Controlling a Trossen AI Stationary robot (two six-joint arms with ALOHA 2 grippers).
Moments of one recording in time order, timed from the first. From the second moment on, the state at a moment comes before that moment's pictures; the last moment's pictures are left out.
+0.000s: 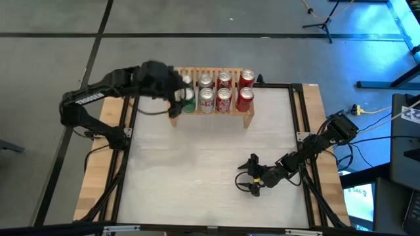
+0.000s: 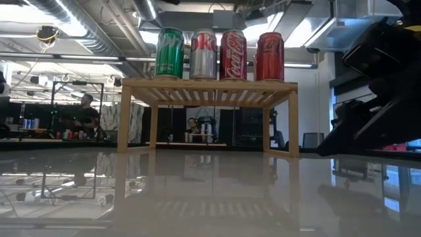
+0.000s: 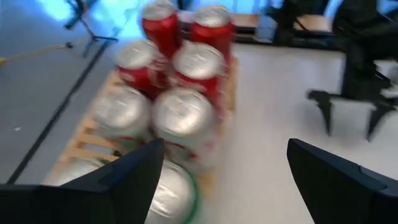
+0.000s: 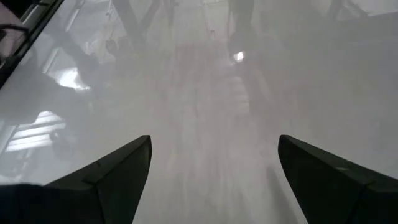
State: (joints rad) left arm 0.22 1.34 1.65 -0.92 -0.09 0.05; right arm 0.63 1.66 0.45 0.58 0.46 0.52
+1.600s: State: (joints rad) left arm -0.20 0.99 0.05 0.62 -0.20 -0.23; right arm 0.03 1.10 0.09 0.82 -0.16 0.13
